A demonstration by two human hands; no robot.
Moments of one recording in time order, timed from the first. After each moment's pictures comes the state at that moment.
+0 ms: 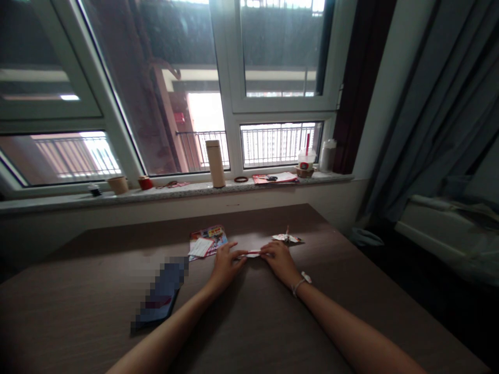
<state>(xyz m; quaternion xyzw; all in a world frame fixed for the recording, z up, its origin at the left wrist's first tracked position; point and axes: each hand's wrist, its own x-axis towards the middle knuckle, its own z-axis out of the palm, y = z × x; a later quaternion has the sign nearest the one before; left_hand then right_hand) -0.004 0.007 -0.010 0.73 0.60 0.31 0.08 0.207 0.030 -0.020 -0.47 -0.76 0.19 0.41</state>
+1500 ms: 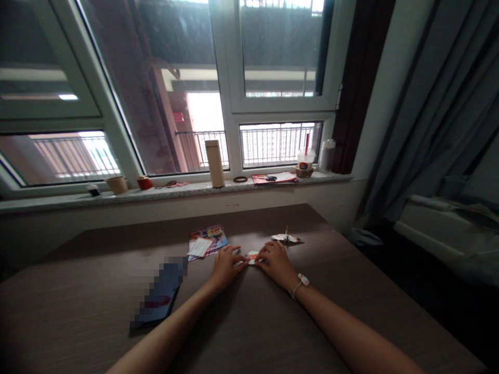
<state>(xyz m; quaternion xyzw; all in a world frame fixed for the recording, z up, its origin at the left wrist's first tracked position) -0.004 0.009 -0.005 0.76 0.60 0.23 0.11 0.201 0.015 -0.014 -0.45 -0.83 0.07 0.32</state>
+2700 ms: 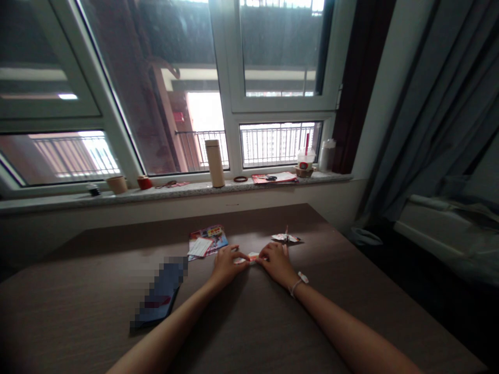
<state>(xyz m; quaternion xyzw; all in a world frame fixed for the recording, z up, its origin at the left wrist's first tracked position) 0.001 0.011 -0.001 0.72 0.63 0.25 0.12 0.197 0.016 -0.013 -0.55 -0.77 0.13 0.30</state>
